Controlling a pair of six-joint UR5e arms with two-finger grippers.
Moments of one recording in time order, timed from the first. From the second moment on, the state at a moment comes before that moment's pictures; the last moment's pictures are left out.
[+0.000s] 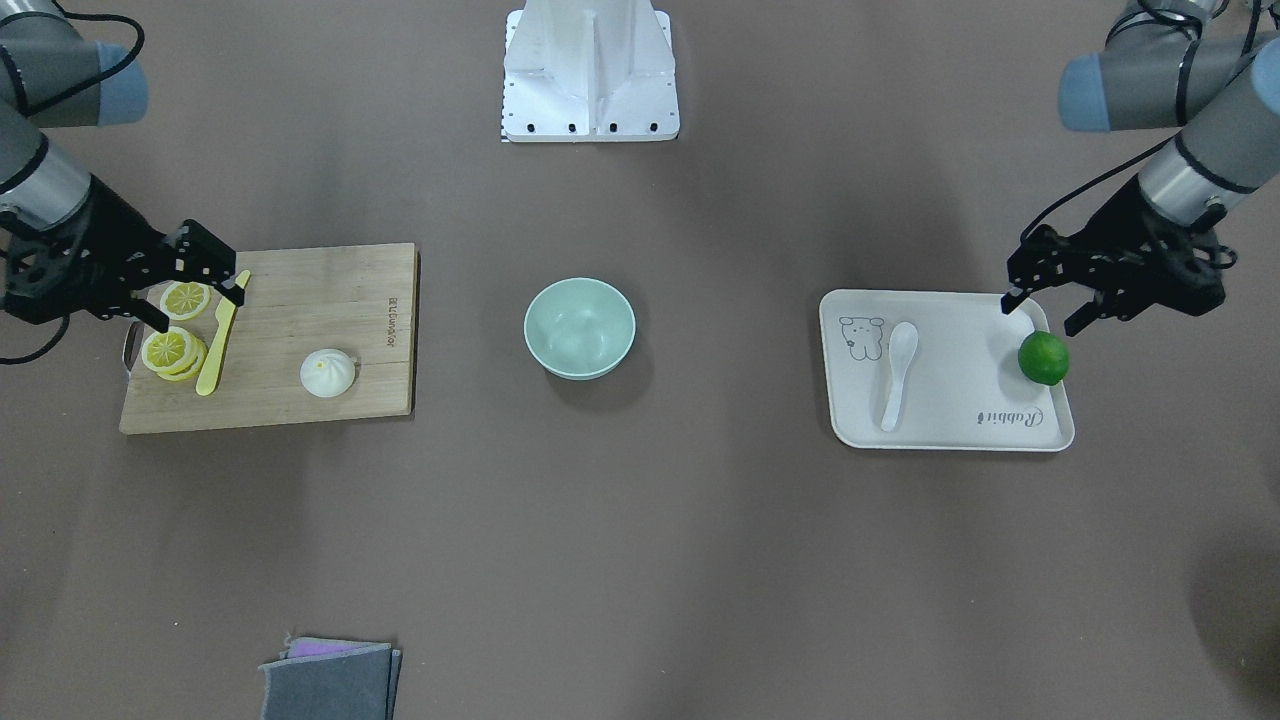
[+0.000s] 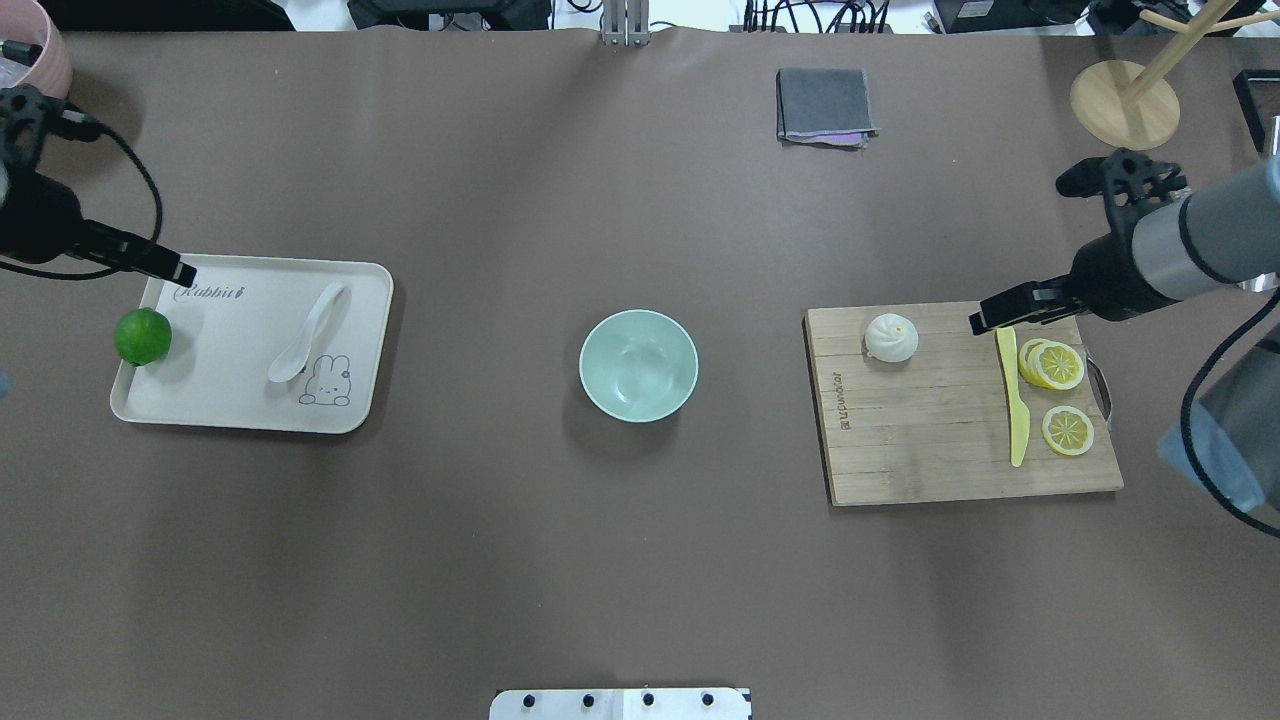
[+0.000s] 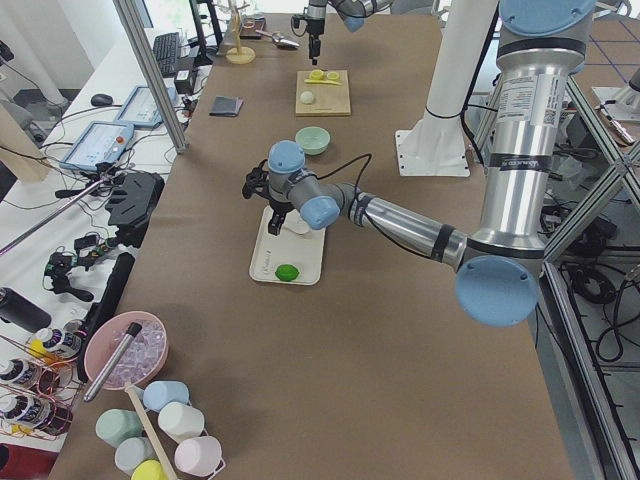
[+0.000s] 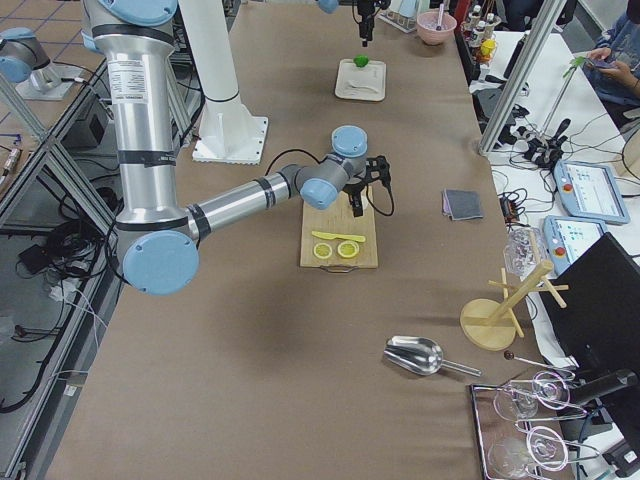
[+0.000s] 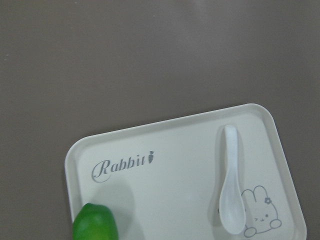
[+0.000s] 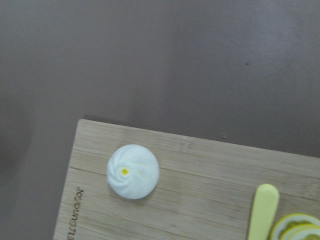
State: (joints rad) left arm -1.03 -1.72 -1.76 -2.02 -2.25 -0.58; right arm 0.90 -1.49 1.86 -1.07 2.20 0.81
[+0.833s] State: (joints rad) left arm -0.83 -1.87 -1.58 -2.00 -2.08 -0.58; right arm 0.78 -1.41 1.86 -1.15 2.09 0.84
